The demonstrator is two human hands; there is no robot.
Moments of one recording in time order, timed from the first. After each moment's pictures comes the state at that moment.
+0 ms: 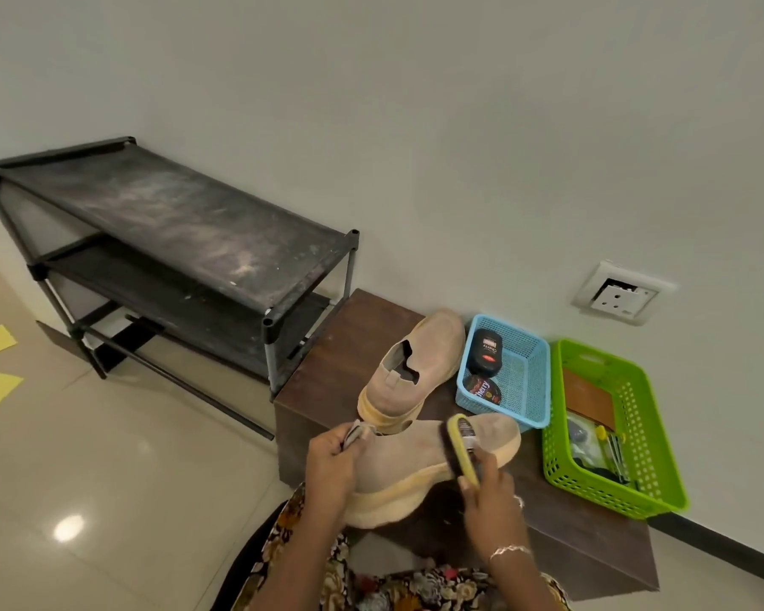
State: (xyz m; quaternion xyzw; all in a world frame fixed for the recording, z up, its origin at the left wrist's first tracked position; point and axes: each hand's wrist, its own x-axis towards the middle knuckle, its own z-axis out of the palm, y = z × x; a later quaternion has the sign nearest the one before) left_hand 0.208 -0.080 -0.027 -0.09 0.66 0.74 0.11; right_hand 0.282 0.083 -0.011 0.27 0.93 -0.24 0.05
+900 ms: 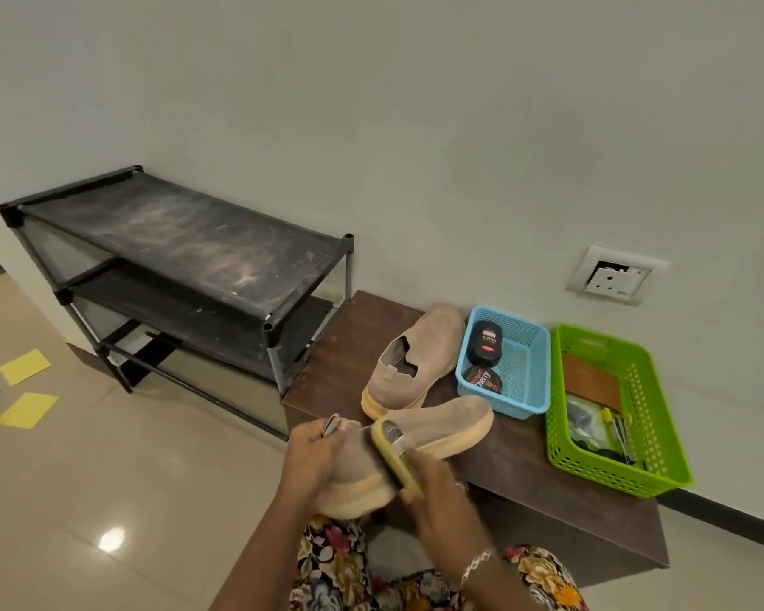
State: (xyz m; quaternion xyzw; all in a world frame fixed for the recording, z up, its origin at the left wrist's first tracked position) left_hand 0.205 -0.104 -0.009 -0.11 0.68 0.71 0.13; right_hand 0.295 0.049 -0.006 0.06 0.94 -0.32 0.06
